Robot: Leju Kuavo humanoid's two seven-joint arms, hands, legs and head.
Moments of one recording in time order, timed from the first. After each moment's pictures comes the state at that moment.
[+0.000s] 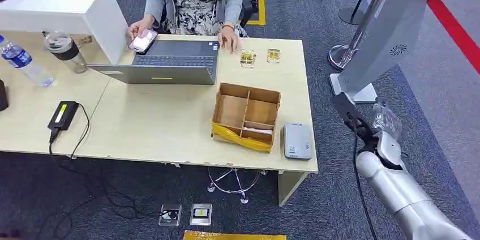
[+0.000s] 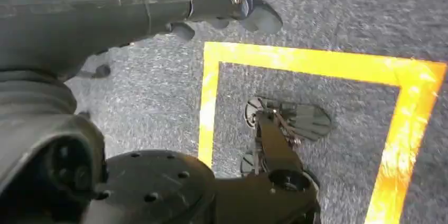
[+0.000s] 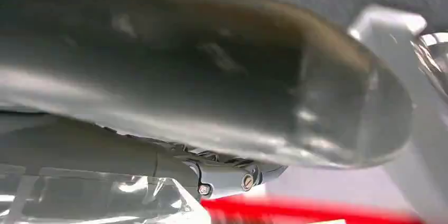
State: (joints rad) left arm -0.11 0.09 -1.10 -0.21 0.94 0.34 -0.02; right arm -0.56 -0.37 0.55 -0.89 0.59 -0.31 0.50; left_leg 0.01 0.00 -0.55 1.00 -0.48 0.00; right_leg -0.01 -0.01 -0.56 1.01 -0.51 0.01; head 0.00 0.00
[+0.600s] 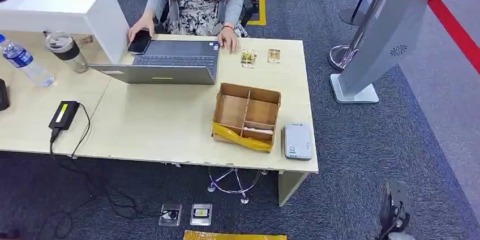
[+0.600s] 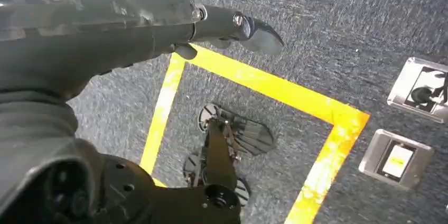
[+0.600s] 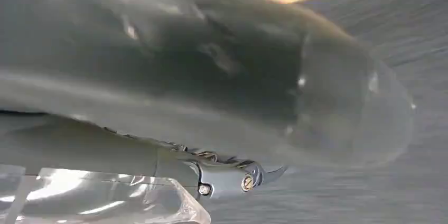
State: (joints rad) left arm -0.10 0.10 -0.95 -0.21 1.07 0.35 -0.20; right arm -0.19 -0.28 0.18 -0.43 -0.33 -0.26 -0.12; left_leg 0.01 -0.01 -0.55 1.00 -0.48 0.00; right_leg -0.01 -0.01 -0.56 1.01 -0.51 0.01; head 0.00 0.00
